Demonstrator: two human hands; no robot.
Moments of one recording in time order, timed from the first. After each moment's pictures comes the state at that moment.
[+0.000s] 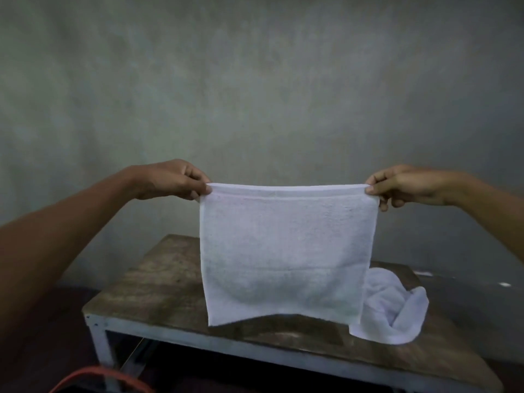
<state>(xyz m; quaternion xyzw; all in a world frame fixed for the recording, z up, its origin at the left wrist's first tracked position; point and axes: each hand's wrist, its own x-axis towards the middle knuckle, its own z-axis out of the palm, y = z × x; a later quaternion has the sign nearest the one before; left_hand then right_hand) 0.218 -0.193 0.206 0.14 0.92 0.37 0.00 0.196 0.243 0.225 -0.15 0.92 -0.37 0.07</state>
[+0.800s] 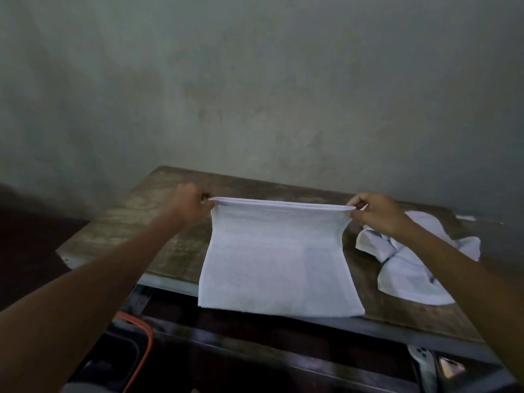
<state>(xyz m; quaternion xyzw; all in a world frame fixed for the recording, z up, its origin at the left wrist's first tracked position) 0.109 -0.182 -0.038 -0.02 0.97 0.18 -0.15 0.082 0.197 -0.027 -0.07 0.95 -0.31 -0.04</state>
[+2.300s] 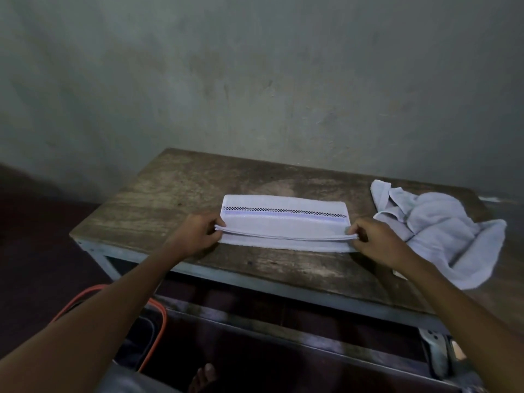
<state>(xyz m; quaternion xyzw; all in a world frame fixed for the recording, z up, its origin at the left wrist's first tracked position) 0.135 -0.204 -0.136 0.11 0.95 0.27 -0.11 0.102 0.204 -0.123 -0.20 0.95 -0.25 -0.02</state>
